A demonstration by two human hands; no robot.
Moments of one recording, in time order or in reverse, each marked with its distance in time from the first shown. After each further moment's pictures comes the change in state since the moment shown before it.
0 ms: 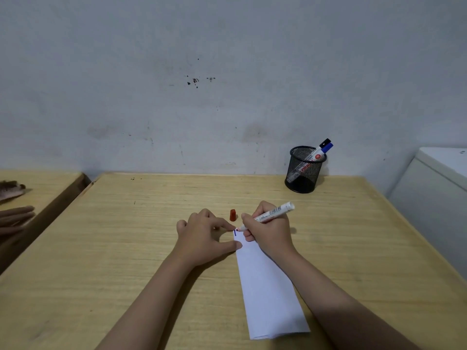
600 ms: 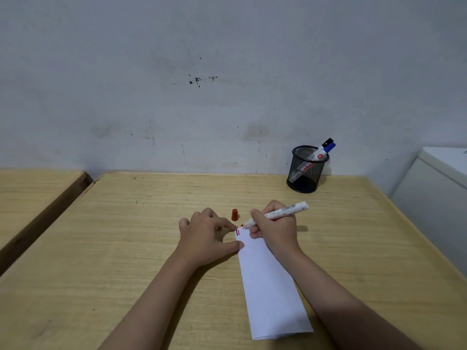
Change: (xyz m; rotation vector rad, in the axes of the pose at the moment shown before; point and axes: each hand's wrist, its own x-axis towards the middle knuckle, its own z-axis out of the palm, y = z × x) left_hand 0.000 0.001 0.000 0.042 0.002 0.006; right_hand 0.000 -0.004 -0.003 0.121 0.069 0.046
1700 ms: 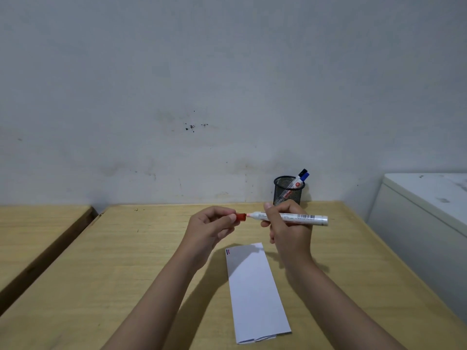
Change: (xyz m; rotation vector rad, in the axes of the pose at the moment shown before) left_hand -0.008 0.066 -0.053 -1.313 -0.008 -0.087; right_hand -0.048 -0.091 -0.034 0.194 0.118 -0.371
